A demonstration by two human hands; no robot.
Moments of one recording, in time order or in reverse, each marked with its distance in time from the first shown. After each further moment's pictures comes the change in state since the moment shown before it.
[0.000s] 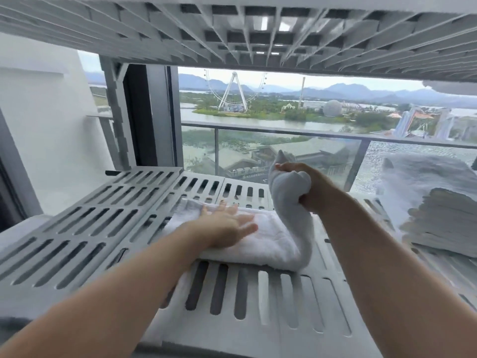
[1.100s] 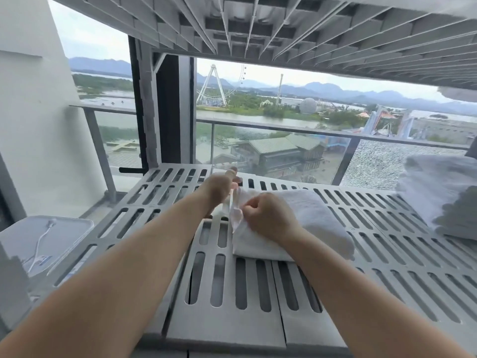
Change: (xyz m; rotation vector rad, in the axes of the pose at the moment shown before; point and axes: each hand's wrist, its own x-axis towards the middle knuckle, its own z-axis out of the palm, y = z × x) left_hand -0.011 -0.145 -0.055 -1.190 0.210 -0.072; right_hand 0.064 0.148 0.157 -1.522 0.496 -0.361
